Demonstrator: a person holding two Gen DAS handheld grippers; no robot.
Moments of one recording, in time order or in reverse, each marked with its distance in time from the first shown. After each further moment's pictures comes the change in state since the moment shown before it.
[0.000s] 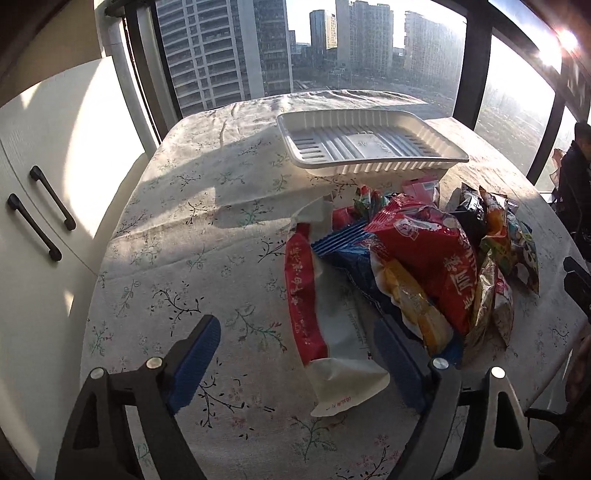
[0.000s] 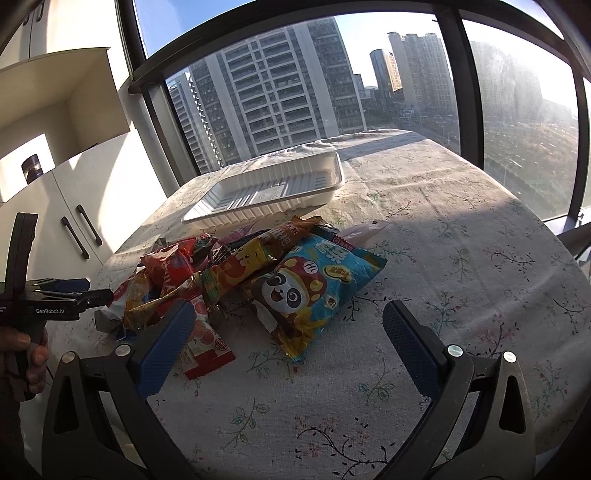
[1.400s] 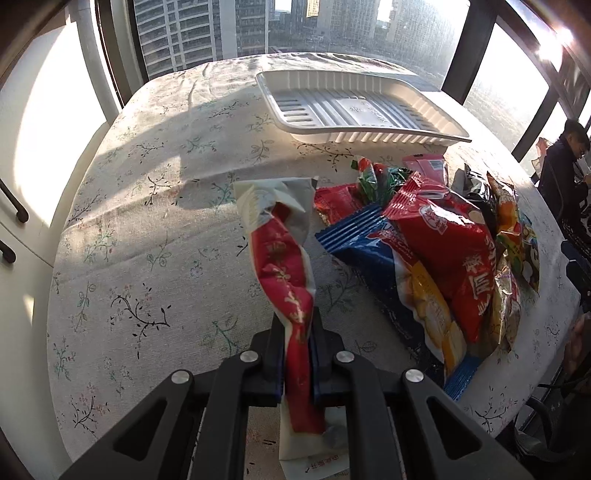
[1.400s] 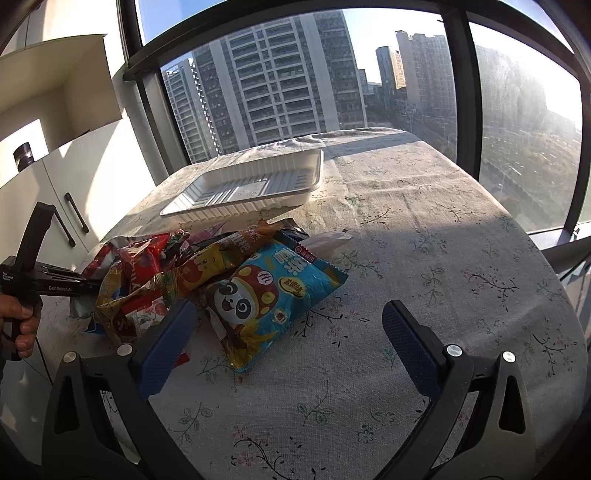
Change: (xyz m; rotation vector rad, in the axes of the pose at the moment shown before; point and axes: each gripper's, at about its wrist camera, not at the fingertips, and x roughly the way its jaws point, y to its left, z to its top) left arm 0.035 0.020 0.013 -0.022 0.127 -0.141; right arm 0.014 -0.028 0.018 -0.055 0.050 -0.031
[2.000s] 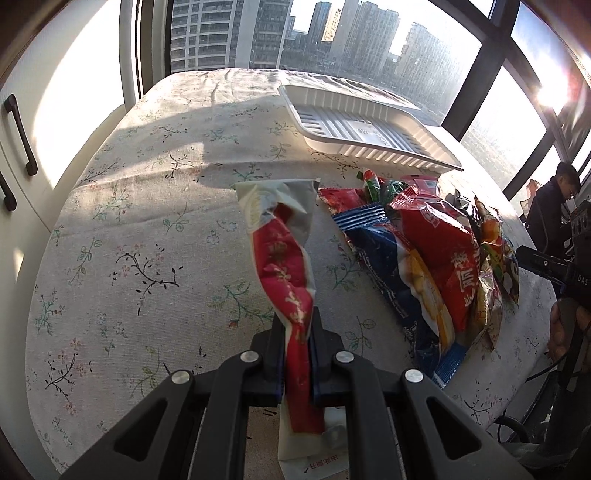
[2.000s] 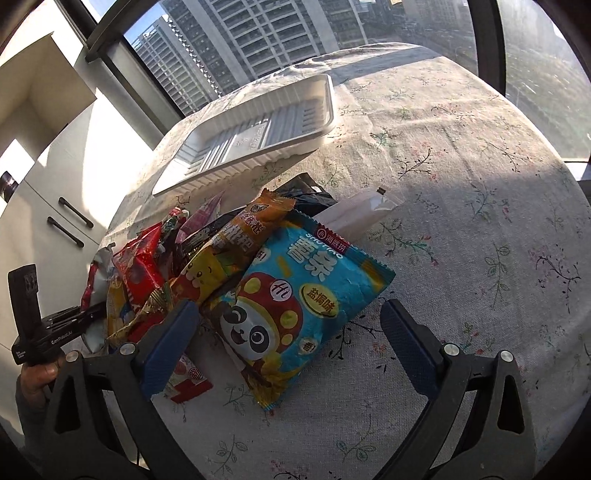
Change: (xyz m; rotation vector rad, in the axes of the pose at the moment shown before) left arm -0.011 0.017 -0.028 -0.104 -0.094 -0.082; right arm 0.078 0.000 0.040 0.153 0.320 0.097
